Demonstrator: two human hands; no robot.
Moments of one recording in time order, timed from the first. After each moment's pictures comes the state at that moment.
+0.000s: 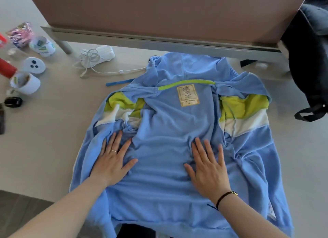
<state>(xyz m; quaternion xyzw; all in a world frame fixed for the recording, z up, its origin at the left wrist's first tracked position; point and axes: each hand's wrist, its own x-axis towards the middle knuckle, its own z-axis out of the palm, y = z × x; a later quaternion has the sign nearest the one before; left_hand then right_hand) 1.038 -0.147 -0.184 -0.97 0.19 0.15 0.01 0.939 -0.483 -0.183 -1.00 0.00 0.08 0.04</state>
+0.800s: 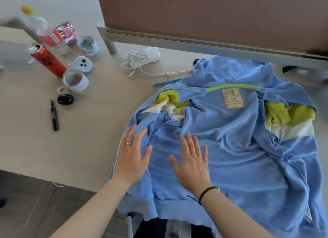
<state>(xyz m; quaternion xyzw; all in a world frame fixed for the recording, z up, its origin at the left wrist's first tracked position) 1.055 -0.028 -0.134 -0.94 0.08 0.05 -0.32 0.998 -0.235 -0.140 -0.97 0.06 0.11 0.20</state>
